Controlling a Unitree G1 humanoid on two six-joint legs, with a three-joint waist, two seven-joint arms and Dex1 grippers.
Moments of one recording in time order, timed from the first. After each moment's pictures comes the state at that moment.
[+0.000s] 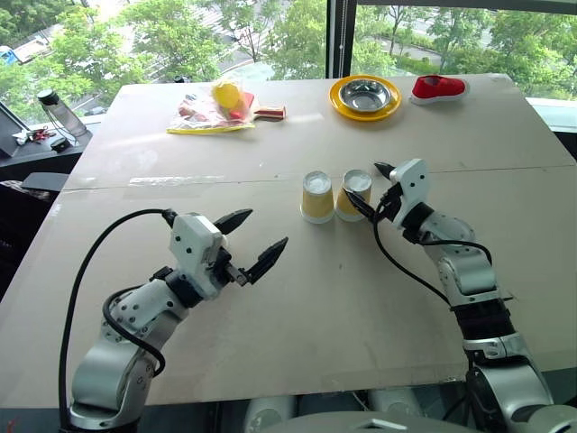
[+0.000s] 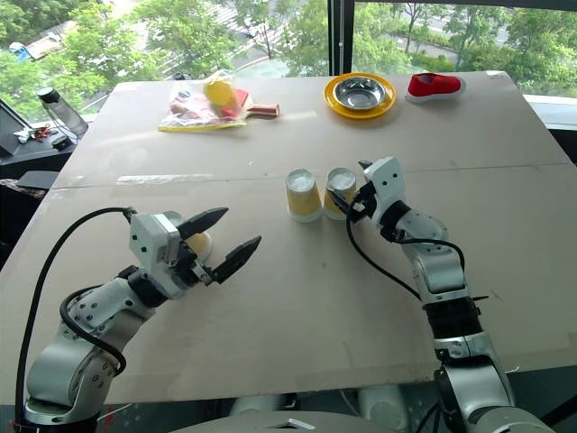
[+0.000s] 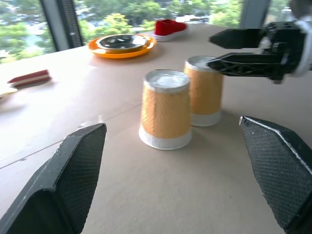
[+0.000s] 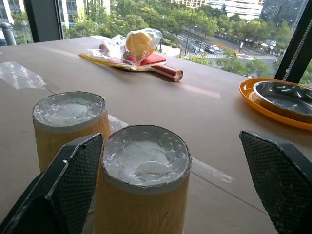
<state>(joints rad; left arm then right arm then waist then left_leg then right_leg) 0.21 0.43 0.19 -0.70 -0.46 0.34 -0.47 -0.45 -0.31 0.04 0.01 0.23 0.16 0.59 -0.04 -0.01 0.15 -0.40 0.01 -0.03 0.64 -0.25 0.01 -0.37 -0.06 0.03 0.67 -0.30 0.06</state>
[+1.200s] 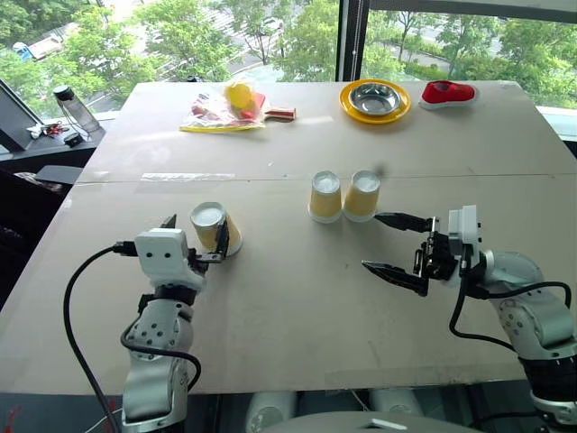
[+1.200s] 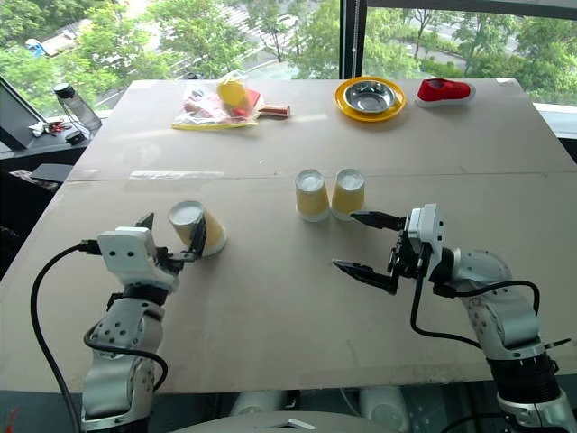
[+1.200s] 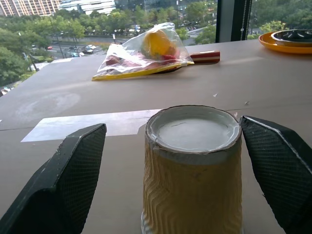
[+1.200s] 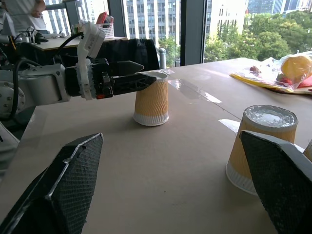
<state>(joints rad) 0.13 0.23 0.23 -0.42 -0.15 0.12 -0.17 -0.14 -0.52 0.01 -0.33 0.59 0.23 1.03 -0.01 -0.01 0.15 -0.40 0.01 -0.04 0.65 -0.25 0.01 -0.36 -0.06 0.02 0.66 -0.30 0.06</state>
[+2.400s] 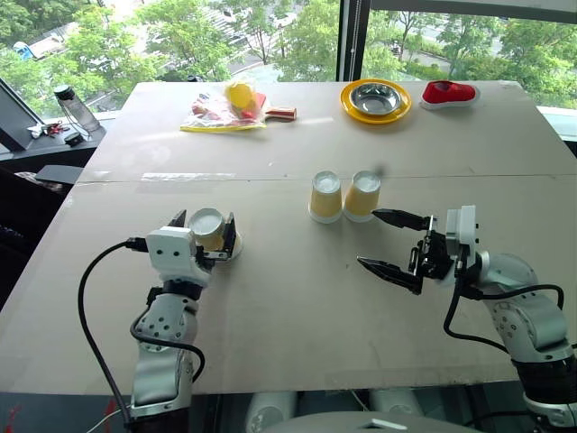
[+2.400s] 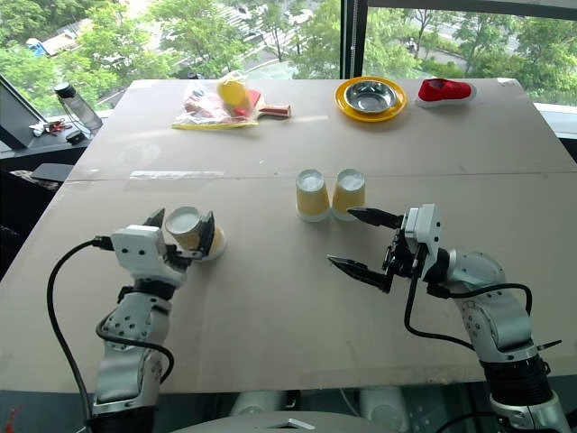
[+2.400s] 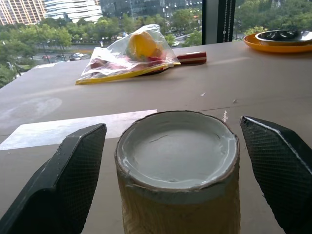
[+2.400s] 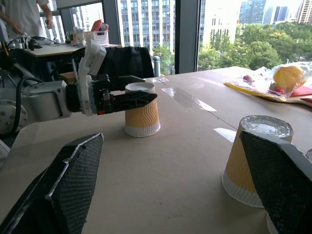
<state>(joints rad) 0.11 0.22 0.20 -0.28 -0.15 -0.01 -0.22 -0.14 -0.49 0.02 -0.34 0.58 0.21 1.00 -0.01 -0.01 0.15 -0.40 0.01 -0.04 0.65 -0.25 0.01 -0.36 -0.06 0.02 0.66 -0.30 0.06</state>
